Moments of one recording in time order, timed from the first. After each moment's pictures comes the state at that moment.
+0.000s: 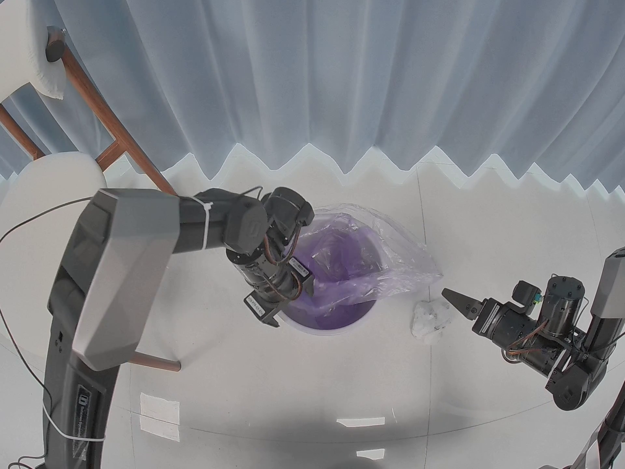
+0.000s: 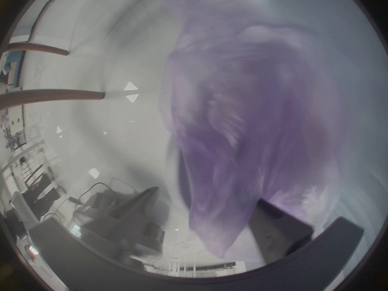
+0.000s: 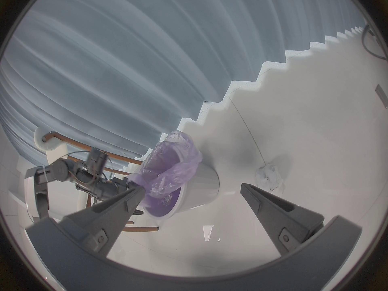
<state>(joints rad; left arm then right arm) -0.53 2.42 -1.99 0.70 -0.03 -1.20 0.31 2.00 -0.19 -1.55 0.15 0.61</state>
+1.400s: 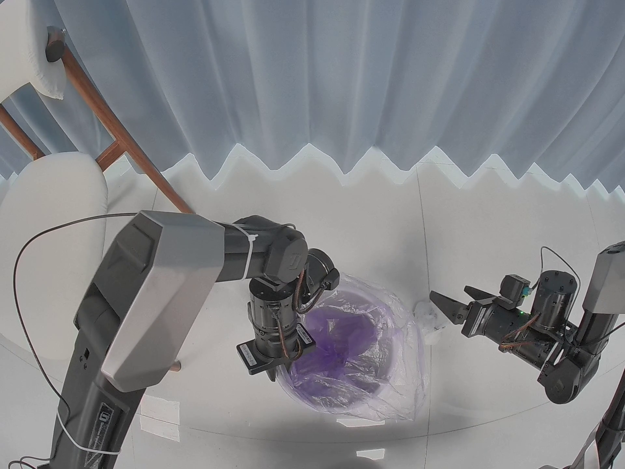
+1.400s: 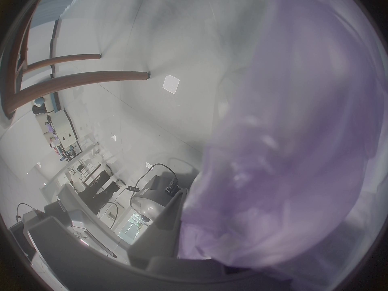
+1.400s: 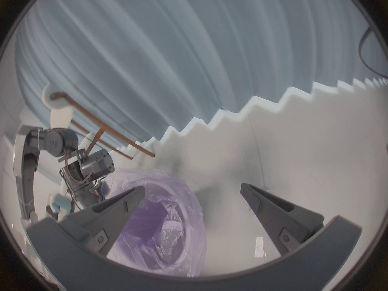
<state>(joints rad) -0.63 2.49 -2.00 1.11 0.02 -1.16 0.31 2.03 -0.26 -1.55 0.18 0.32</state>
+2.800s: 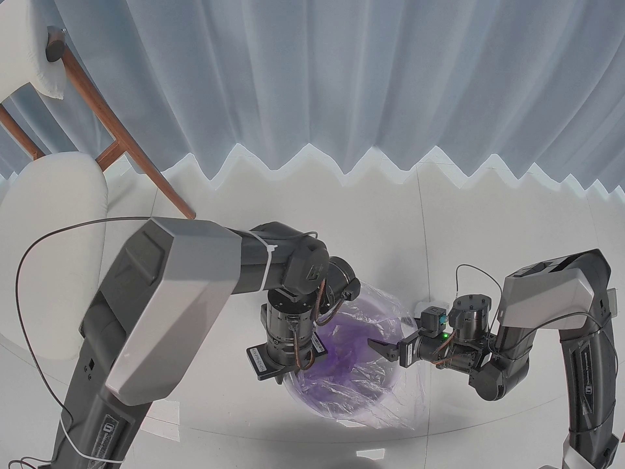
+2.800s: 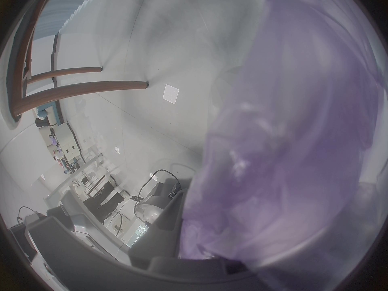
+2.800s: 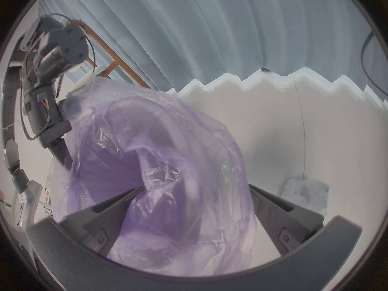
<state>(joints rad) -0.70 2.49 -2.00 1.11 0.11 -1.16 0.40 2.47 -0.65 -1.38 0.30 0.03</state>
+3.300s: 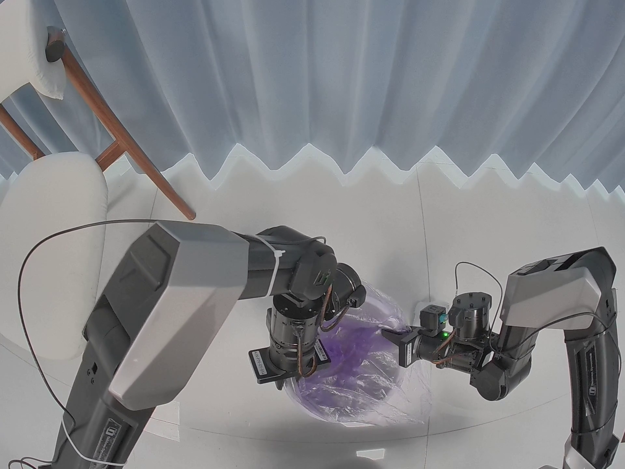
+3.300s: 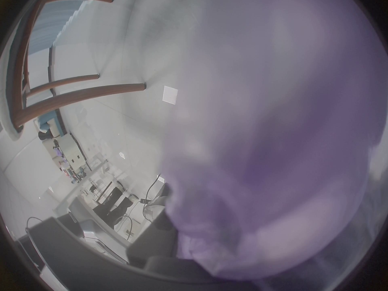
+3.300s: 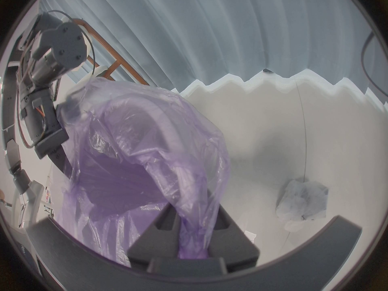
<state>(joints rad) -0.73 2.49 -2.00 1.13 0.11 -1.10 0.42 2.44 -0.65 -1.36 0.30 0.03</state>
